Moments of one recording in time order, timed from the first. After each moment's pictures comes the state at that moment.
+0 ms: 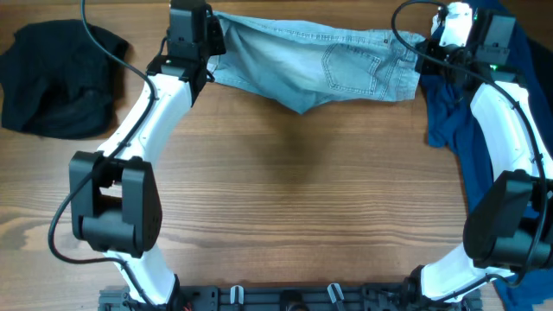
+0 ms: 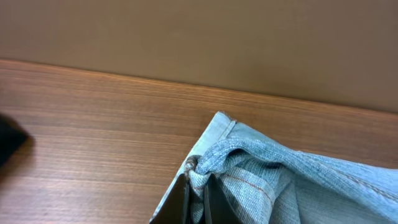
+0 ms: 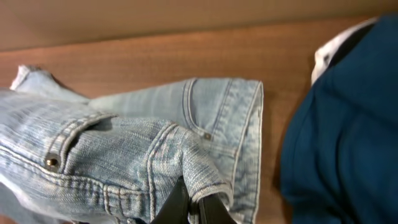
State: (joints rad) left arm -0.20 1.93 1.48 -0.11 -0.18 -0.24; right arm -0.17 1.80 1.40 -0.34 -0.33 -0.04
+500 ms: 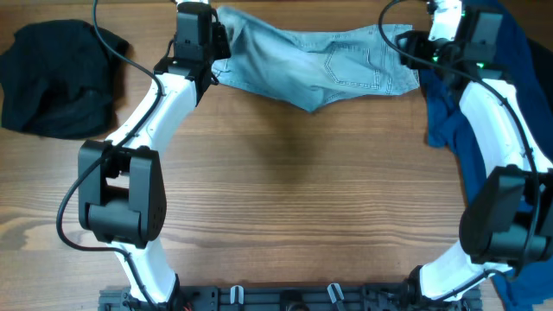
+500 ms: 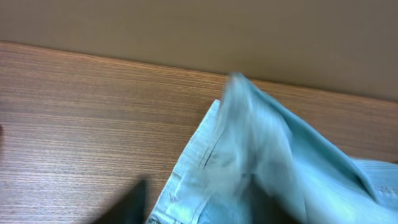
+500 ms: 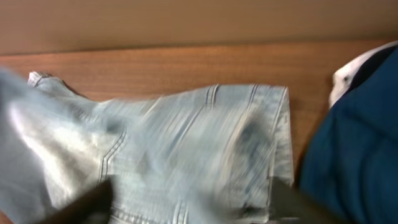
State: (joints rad) left arm -0.21 1.98 1.48 -0.10 -0.15 -0.27; right arm -0.11 1.83 1.41 -0.29 -0.31 -0.02
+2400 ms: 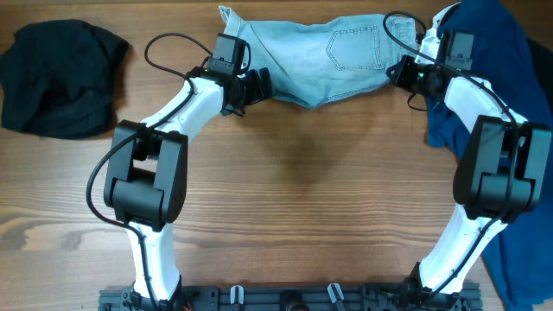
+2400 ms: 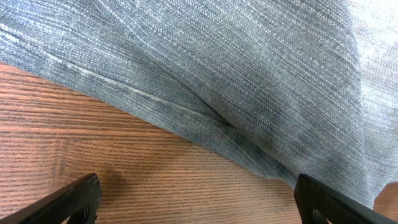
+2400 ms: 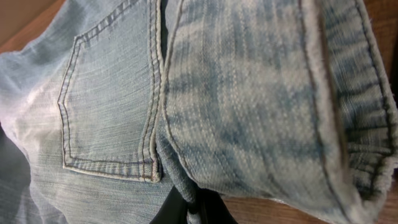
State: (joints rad) left arm -0.30 2.12 1.48 -0.43 0.21 -0.61; right arm -0.15 2.11 1.41 -0.26 -0.46 0.22
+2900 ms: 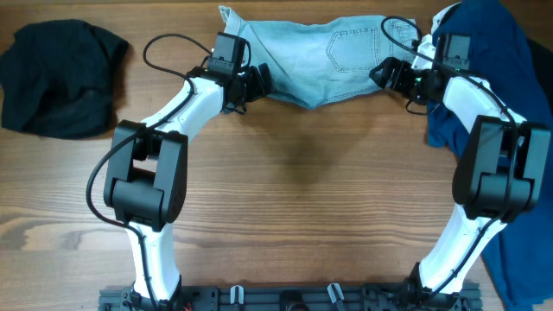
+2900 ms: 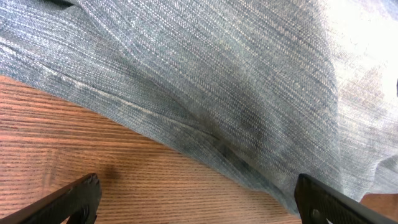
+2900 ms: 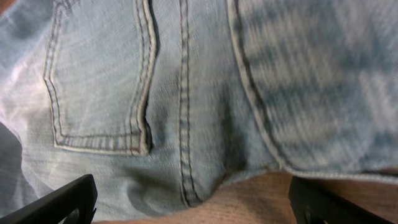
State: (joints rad) left arm -0.30 2.12 1.48 -0.39 0.21 -0.67; right arm -0.15 2.11 1.41 -0.35 -0.46 0.22
